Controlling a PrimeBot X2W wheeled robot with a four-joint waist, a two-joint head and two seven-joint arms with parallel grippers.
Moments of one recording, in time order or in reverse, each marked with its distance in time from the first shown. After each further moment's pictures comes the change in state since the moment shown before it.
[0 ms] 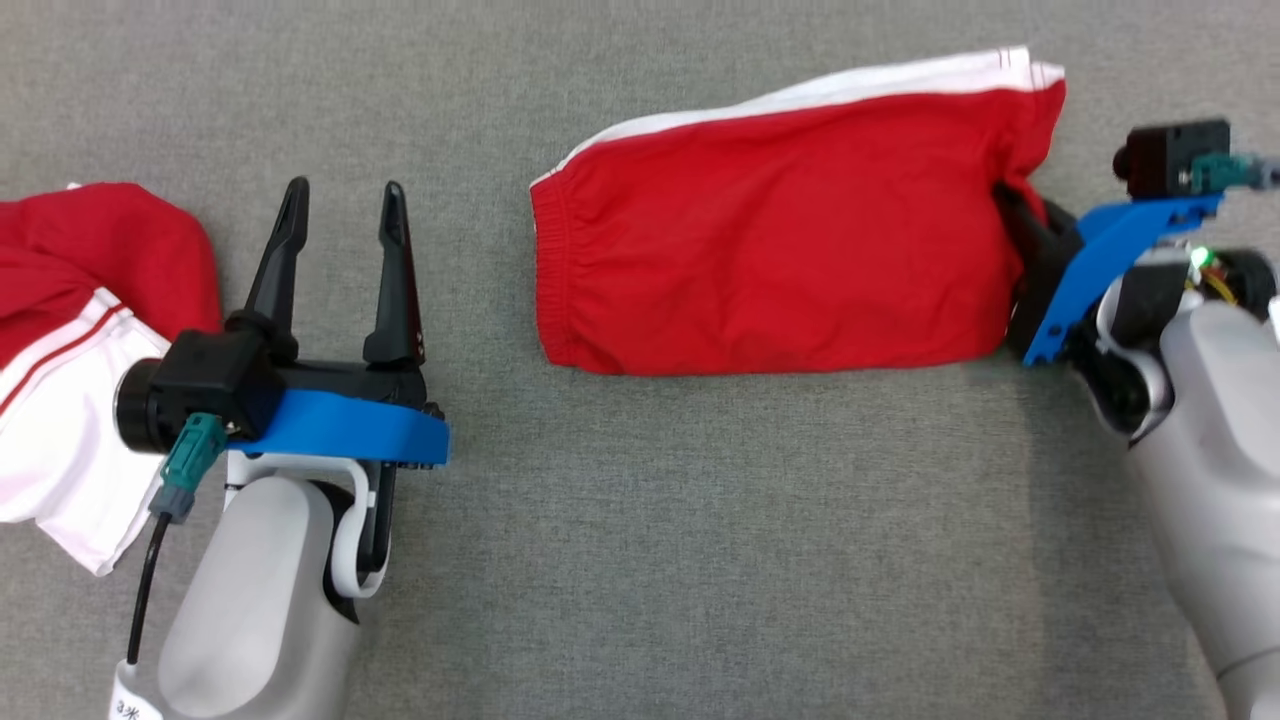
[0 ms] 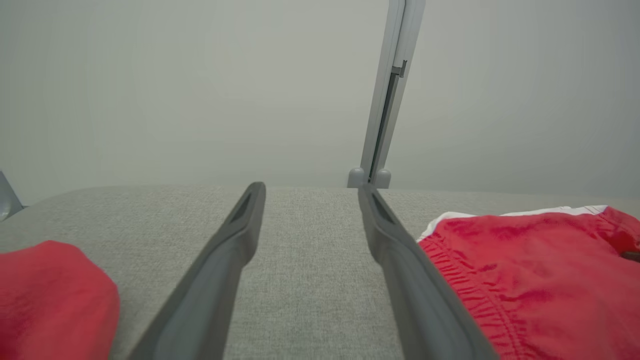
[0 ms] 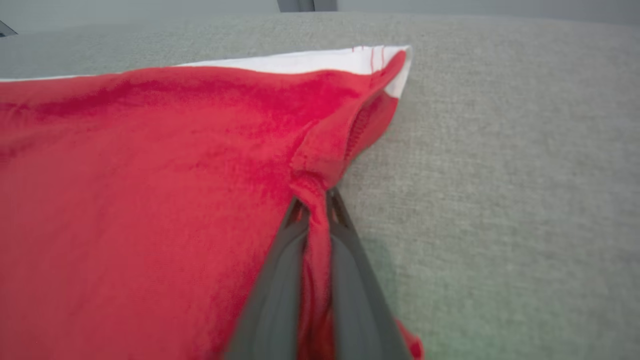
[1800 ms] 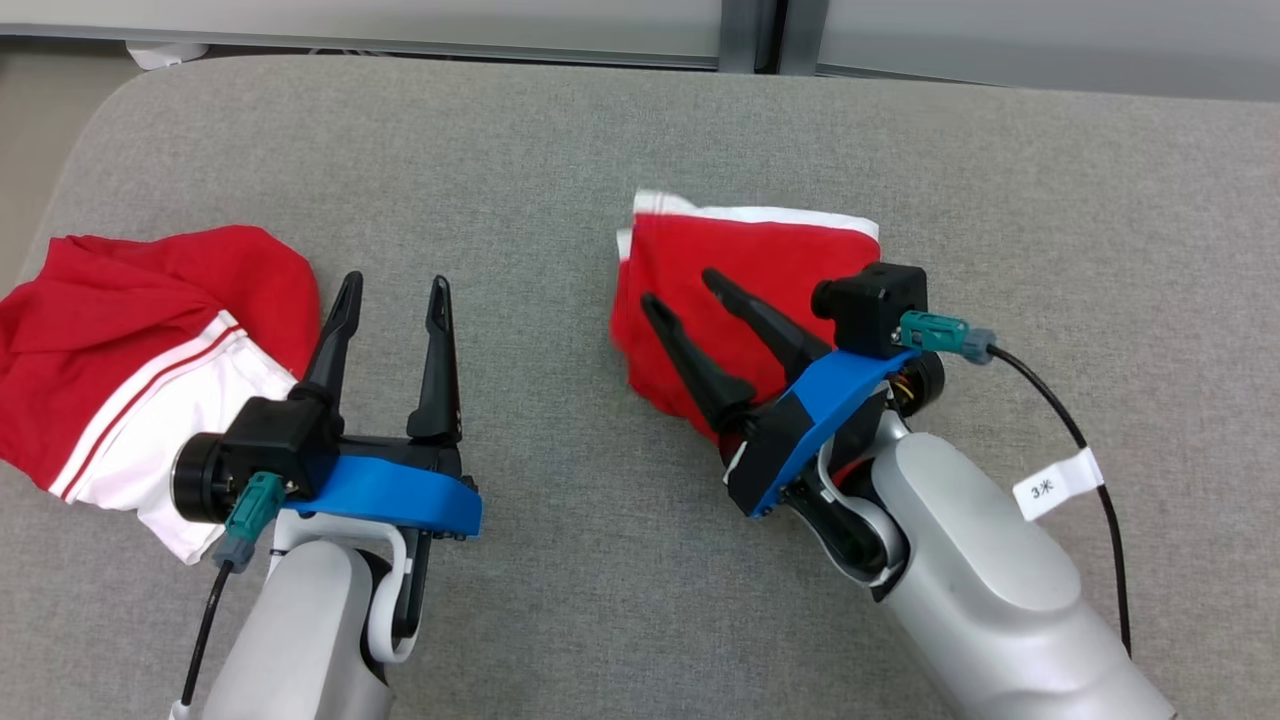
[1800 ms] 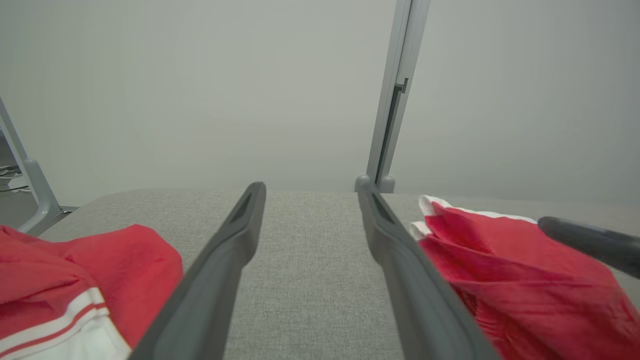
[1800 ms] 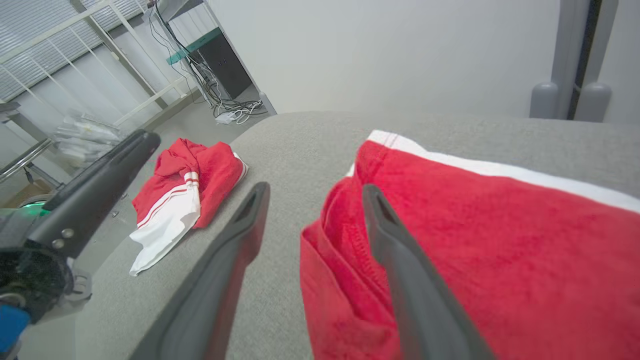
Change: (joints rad) left arm 0.093 -0.019 -0.037 0.038 0.006 0.008 0.002; right arm 0.178 0.227 0.298 -0.276 0.144 0.000 -0.206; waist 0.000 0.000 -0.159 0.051
